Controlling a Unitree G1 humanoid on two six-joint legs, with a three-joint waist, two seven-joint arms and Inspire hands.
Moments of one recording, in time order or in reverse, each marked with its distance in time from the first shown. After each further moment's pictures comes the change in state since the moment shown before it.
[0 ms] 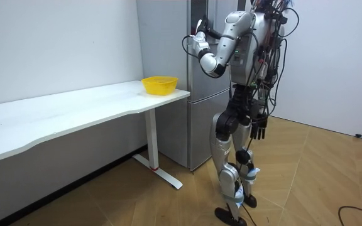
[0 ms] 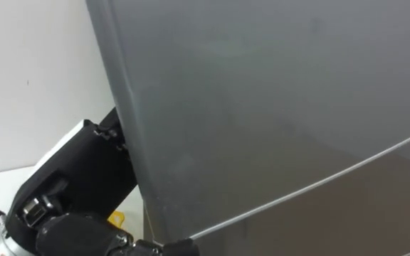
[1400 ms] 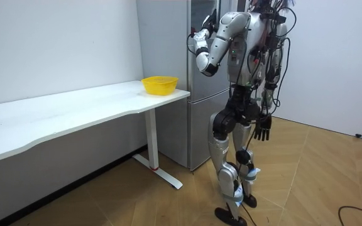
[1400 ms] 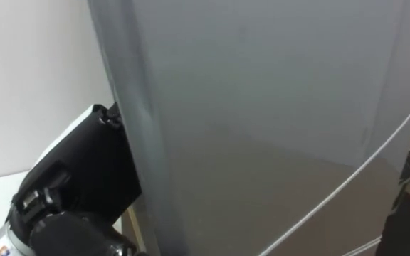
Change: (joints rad) left arm -0.079 0.002 -0.040 -0.004 -0.117 0.001 -0.061; right arm 0.001 -0.013 -0.001 -0.004 0.020 0.000 0.033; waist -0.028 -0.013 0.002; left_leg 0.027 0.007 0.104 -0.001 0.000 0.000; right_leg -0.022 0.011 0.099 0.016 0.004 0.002
